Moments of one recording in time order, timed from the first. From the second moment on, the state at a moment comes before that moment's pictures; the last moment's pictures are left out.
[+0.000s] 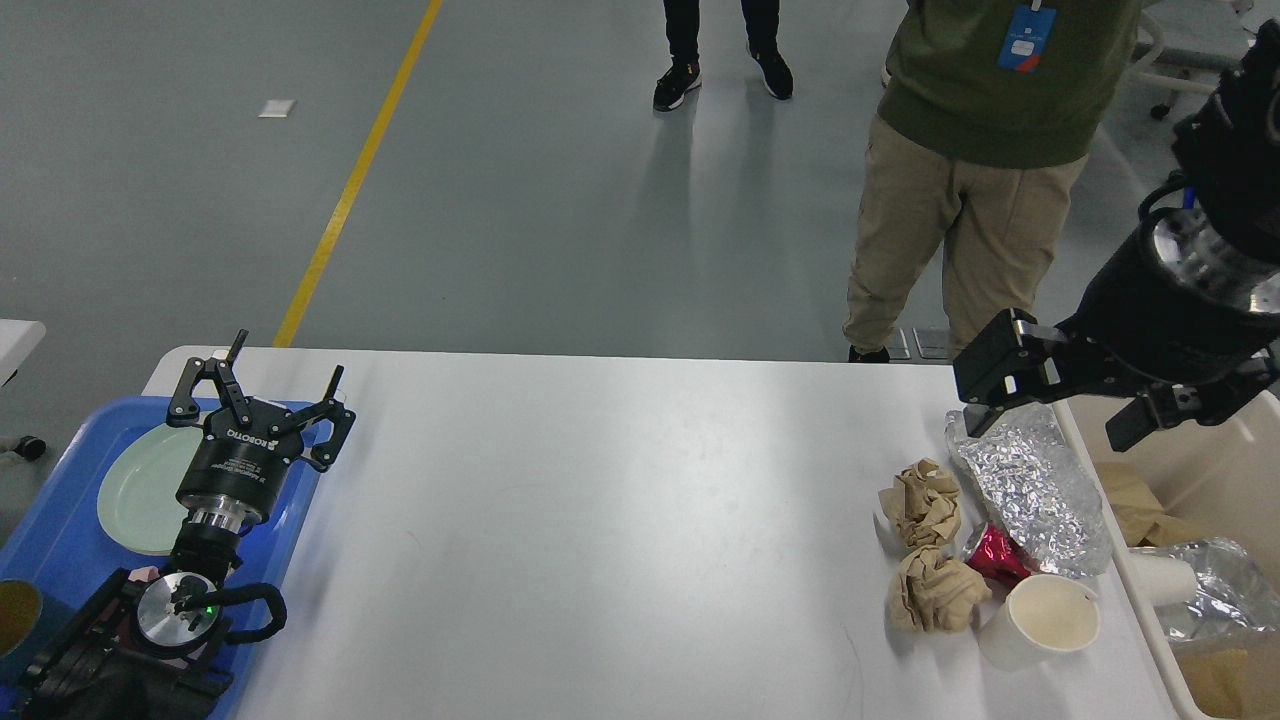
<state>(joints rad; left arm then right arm) -0.35 0.17 -1.40 -0.64 0.12 -0.69 -0.15 2.58 -0.27 -1.49 1.70 0.04 0.79 -0.05</state>
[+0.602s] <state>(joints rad) -0.35 0.17 -1.40 -0.64 0.12 -0.69 -0.15 1.96 -0.56 -1.47 1.28 0.05 0.44 -0.06</state>
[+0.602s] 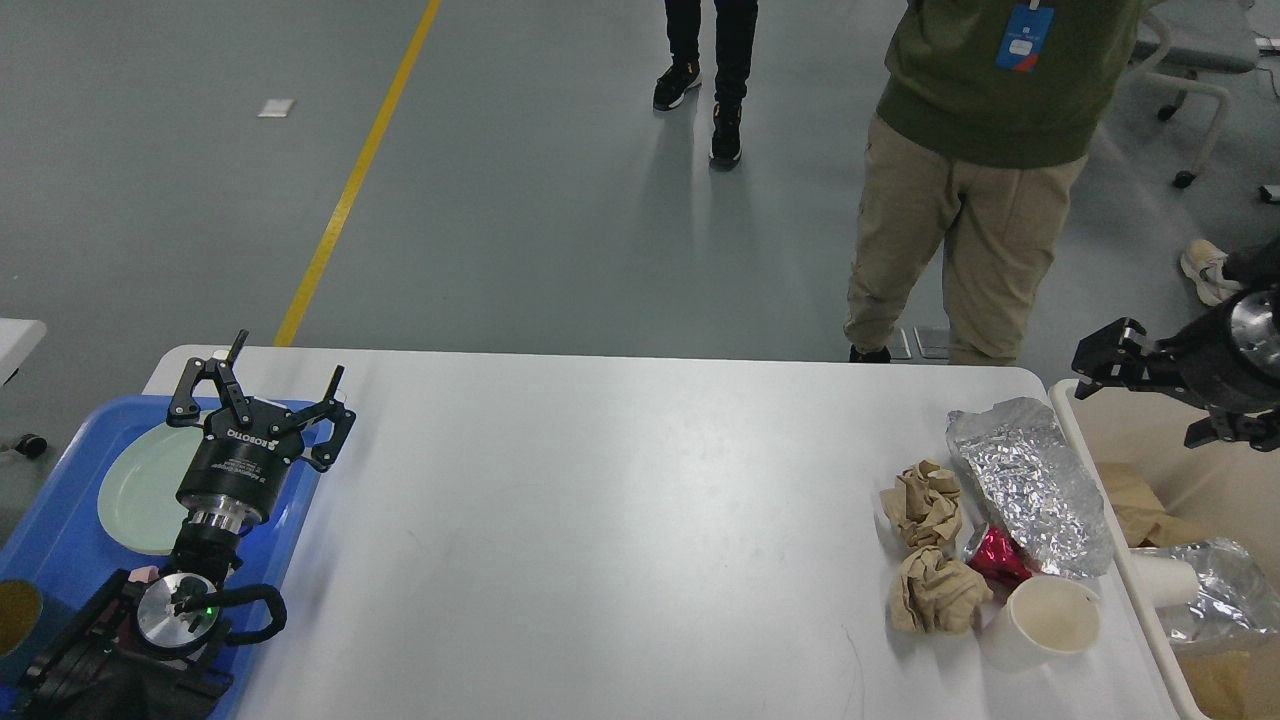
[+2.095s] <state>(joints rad) -0.35 0.17 -1.40 -0.64 0.12 -0.69 -0.15 0.92 -0.48 -0.82 0.62 0.09 0.14 -0.08</state>
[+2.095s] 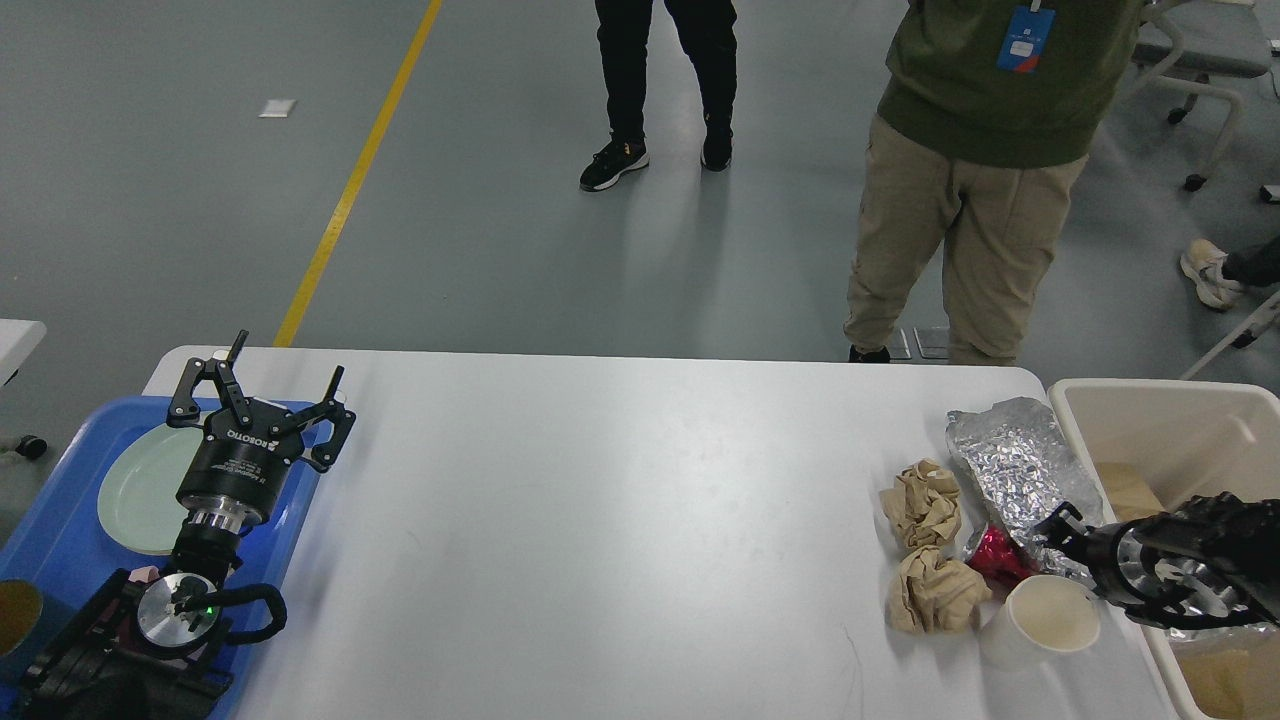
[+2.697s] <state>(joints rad) -0.35 0.17 -1.40 -0.64 0.12 -0.69 -0.15 0.92 -0.48 -0.82 0.62 0.09 0.14 -0.15</state>
